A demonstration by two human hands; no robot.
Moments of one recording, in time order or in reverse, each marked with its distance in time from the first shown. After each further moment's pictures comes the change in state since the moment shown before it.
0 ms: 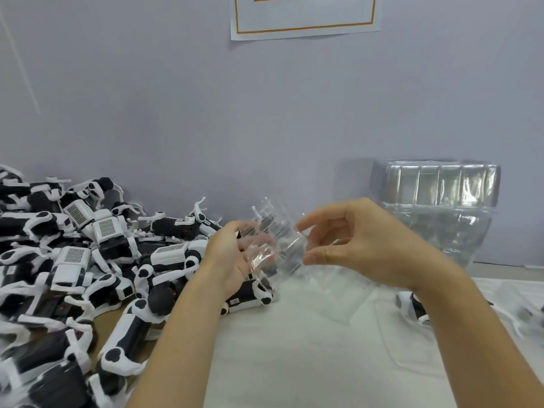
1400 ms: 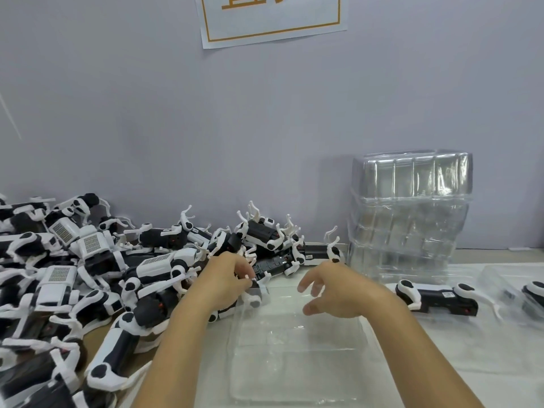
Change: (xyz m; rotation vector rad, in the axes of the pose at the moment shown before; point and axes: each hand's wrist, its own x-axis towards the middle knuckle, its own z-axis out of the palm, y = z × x) left_hand 0.013 -0.023 -0.020 1.477 -0.105 0.231; right_hand 0.003 0.089 0.039 -0.337 -0.226 0.463
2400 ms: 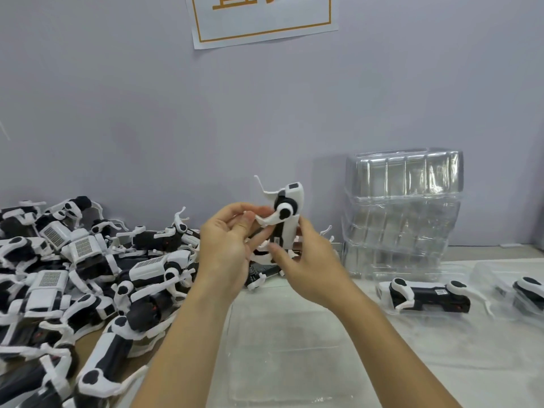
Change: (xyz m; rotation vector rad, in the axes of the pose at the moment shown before) left_hand -0.007 0.066 -0.006 -1.409 0.333 0.261; right_hand 0.011 -0.031 0.013 0.541 0.594 -0.409
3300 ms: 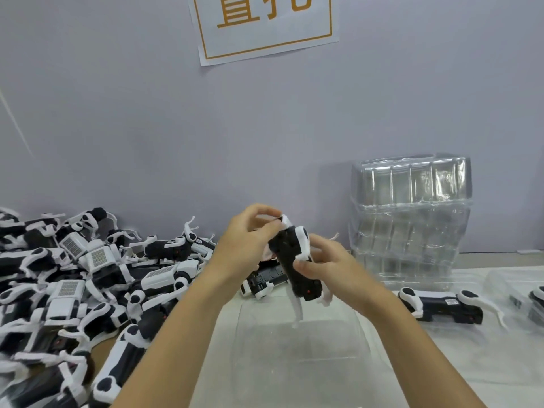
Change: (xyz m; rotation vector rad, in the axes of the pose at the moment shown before) left_hand 0.003 0.026 0.010 0.594 -0.190 -0.082; right_hand -0.002 -0.007 -0.039 0.307 -0.282 0.222
